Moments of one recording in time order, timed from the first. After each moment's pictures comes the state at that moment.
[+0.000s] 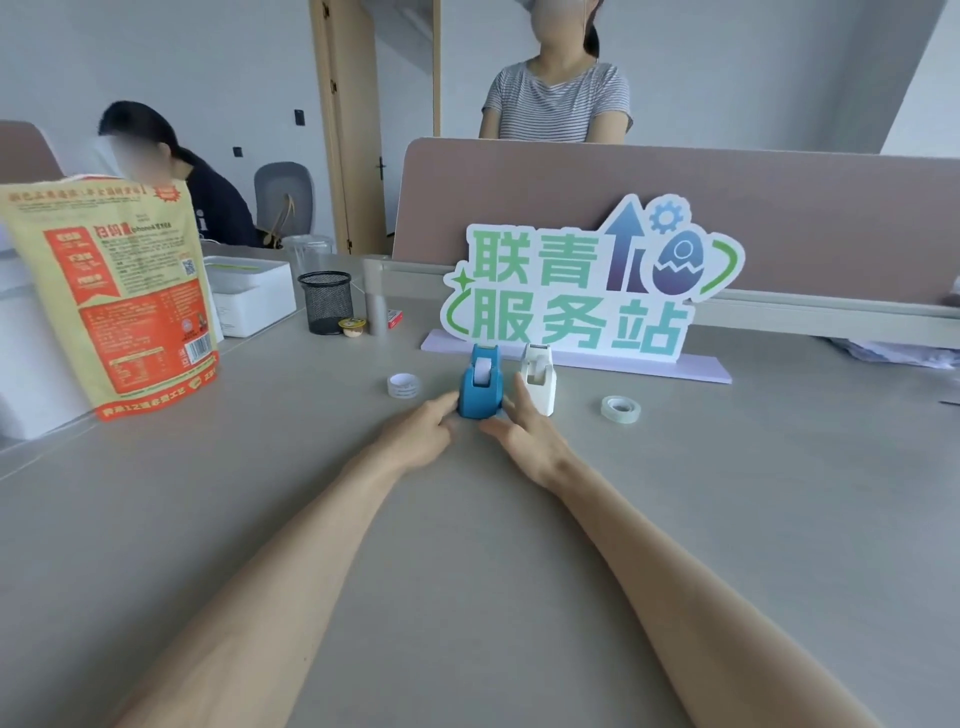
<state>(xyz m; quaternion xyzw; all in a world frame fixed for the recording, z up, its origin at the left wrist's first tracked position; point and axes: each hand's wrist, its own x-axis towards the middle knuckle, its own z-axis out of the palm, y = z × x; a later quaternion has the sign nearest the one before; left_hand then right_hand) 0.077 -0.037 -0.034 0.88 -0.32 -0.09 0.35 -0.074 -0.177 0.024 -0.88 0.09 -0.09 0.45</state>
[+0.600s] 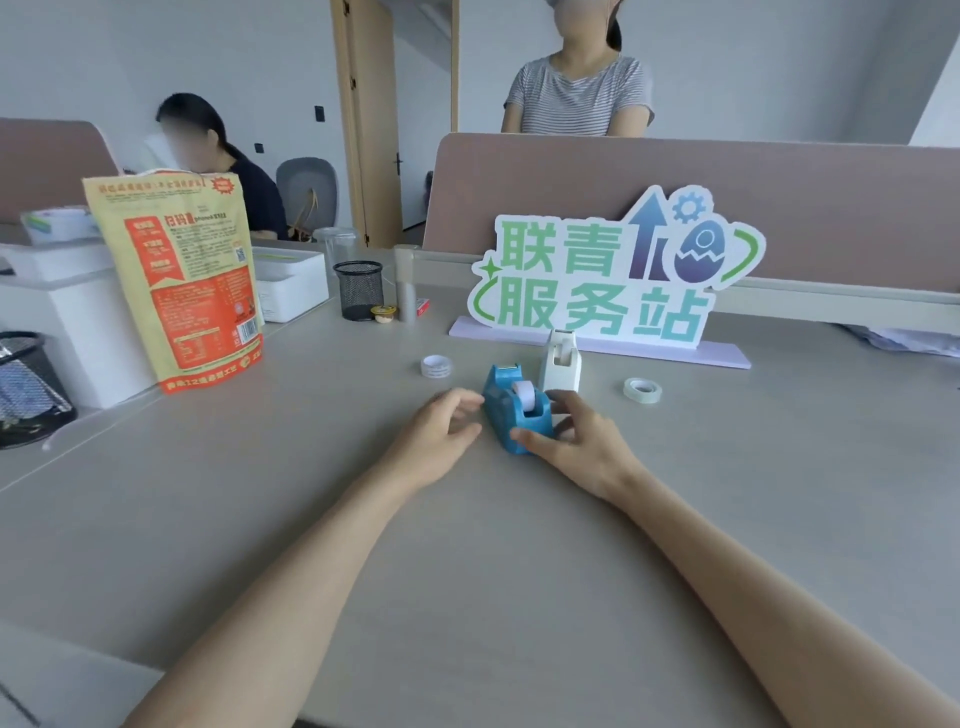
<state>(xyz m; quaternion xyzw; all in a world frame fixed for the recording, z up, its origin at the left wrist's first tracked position) -0.030 0.008 0.001 0.83 -0.31 0.00 0.46 -0.120 -0.176 0.011 -0.91 0.09 -0.15 0.37</state>
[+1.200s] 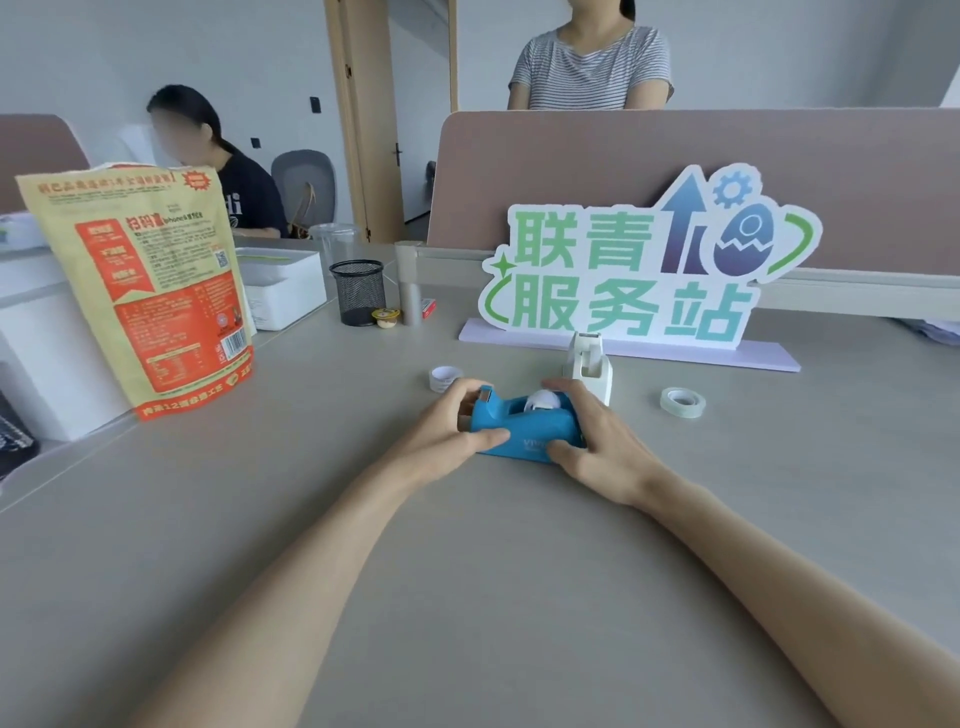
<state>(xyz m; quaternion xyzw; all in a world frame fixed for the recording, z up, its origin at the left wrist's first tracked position) 0.015 0.000 0.012 0.79 -0.29 -0.11 0.53 -0.072 -0.191 0.009 -0.93 -0.02 -0.15 0.35</state>
